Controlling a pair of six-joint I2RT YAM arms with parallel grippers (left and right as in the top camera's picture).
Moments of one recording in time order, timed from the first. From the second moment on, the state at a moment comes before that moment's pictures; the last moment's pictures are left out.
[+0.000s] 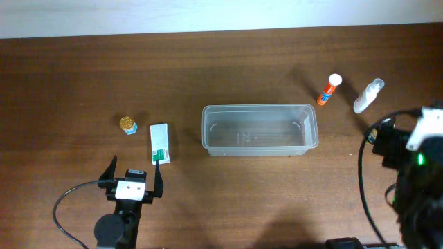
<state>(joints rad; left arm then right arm) -0.08 0.01 0.01 -0.08 -0.02 0.22 0.01 0.85 1.34 -0.99 0.56 -0.08</state>
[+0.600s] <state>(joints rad) -0.08 0.01 0.01 -0.08 -0.02 0.22 -0.69 1.45 1.52 -1.19 -0.12 -0.22</state>
